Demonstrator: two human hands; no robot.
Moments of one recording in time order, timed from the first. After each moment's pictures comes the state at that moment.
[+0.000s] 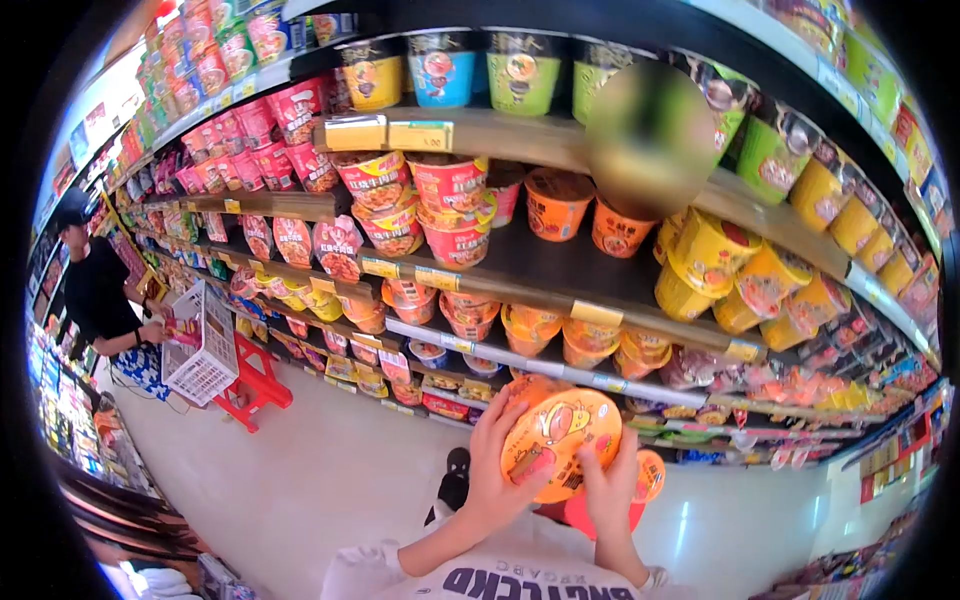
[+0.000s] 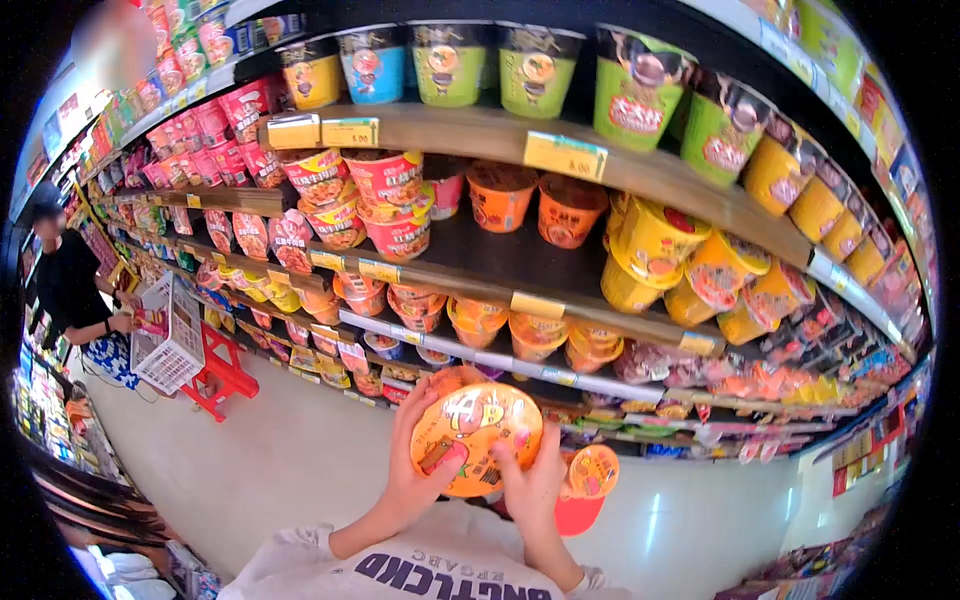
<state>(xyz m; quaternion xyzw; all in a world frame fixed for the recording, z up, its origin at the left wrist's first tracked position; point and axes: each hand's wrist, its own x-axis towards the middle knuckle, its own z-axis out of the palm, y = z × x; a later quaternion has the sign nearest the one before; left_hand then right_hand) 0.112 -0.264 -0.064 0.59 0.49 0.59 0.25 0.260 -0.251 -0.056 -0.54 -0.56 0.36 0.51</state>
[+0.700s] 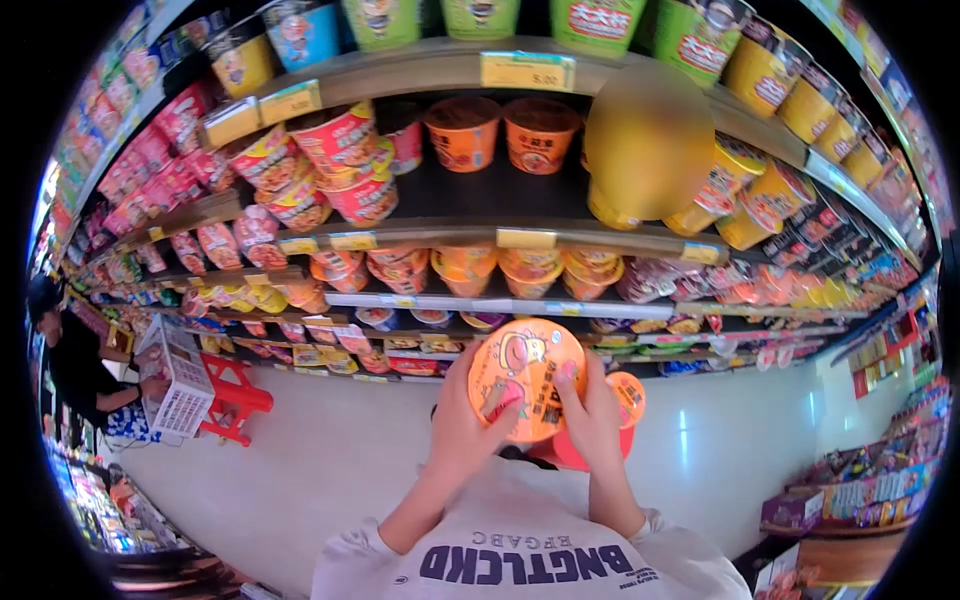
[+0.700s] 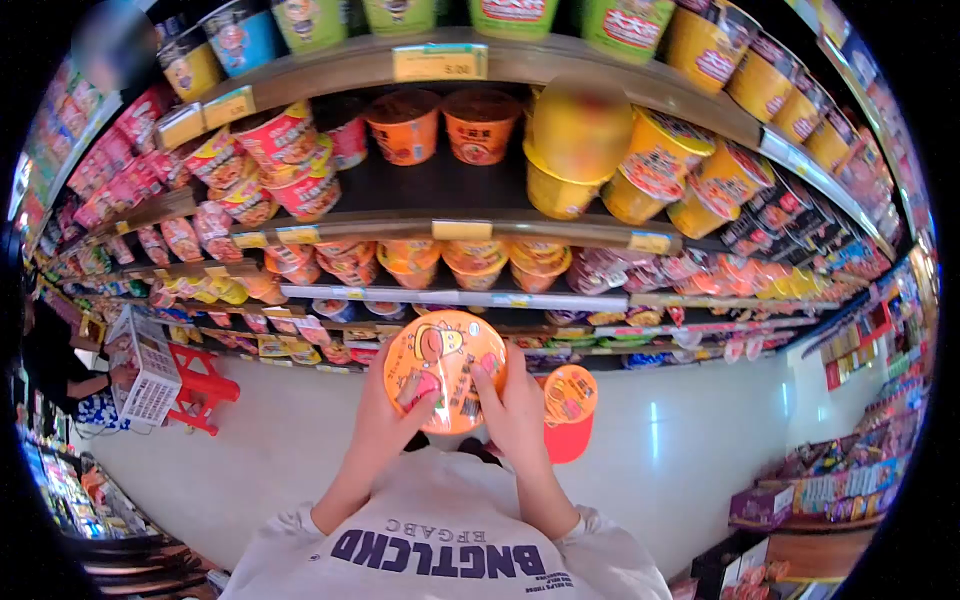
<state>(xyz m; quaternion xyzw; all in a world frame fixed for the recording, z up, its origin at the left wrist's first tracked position) 0.129 -0.245 -0.092 0.63 0.54 0.46 0.32 0.296 -0.237 -0.080 -0.62 -0.59 0.28 0.44</state>
